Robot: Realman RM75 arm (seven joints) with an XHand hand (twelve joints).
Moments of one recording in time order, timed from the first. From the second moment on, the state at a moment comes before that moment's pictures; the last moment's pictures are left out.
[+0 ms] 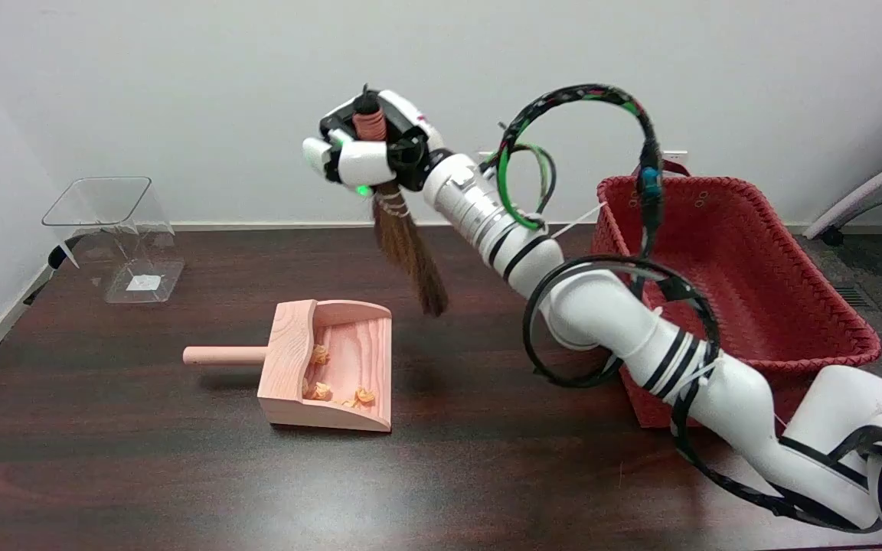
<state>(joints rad) 0.59 -1.21 0.87 -1.40 -1.39 0.27 0.27</state>
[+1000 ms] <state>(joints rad) 0.57 -0.91 1.17 -1.48 -1.22 0.30 0.17</state>
